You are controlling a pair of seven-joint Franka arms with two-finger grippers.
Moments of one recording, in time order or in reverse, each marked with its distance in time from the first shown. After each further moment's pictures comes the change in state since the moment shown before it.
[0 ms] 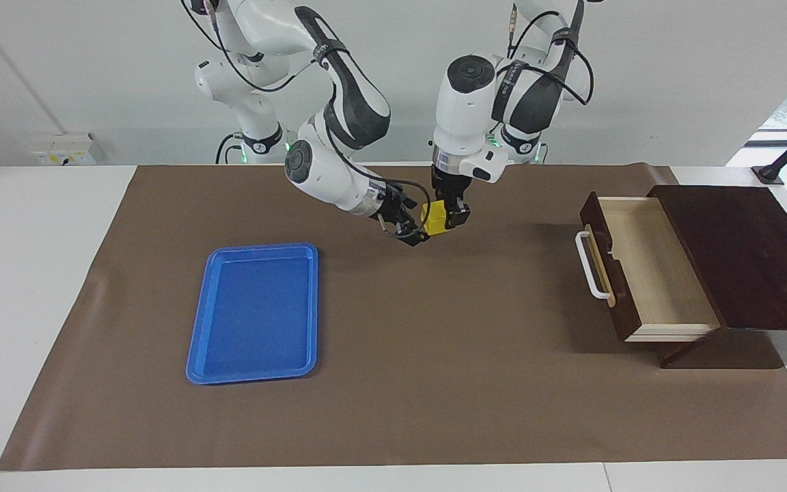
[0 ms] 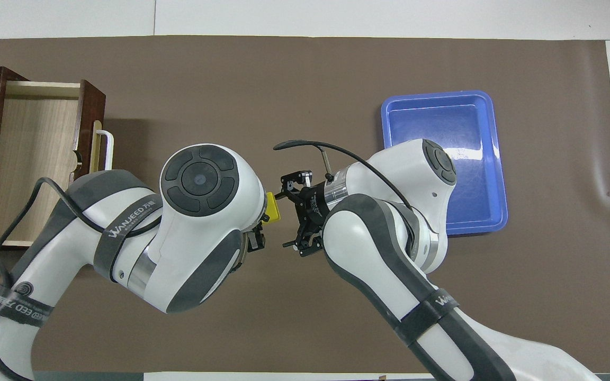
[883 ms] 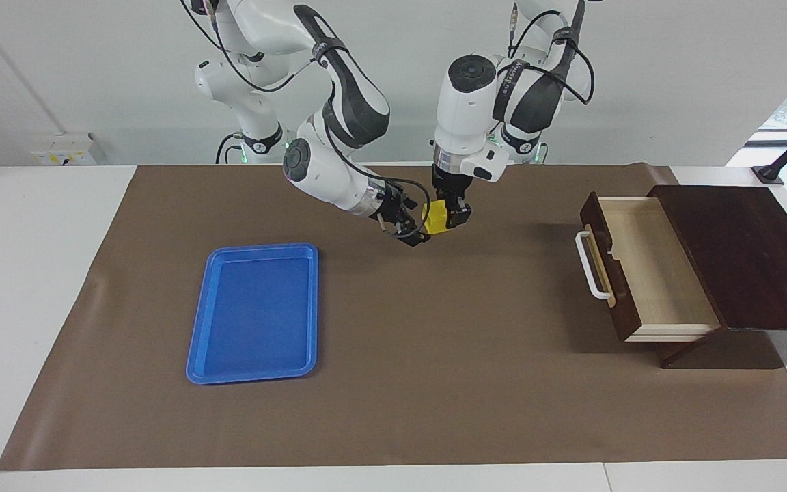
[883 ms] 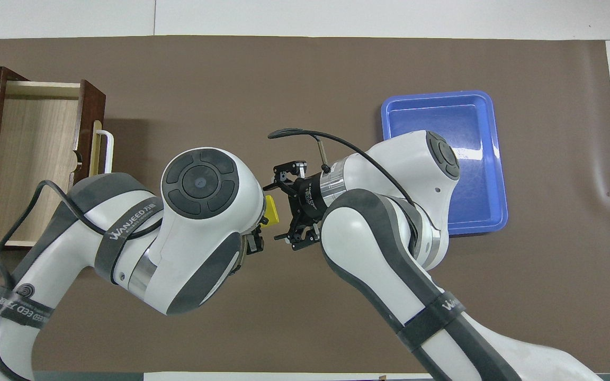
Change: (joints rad) left arm 0.000 -0.007 0.000 -0.019 0.000 0.003 0.000; right arm 0.008 0.000 0.001 0.057 0.011 0.000 0.021
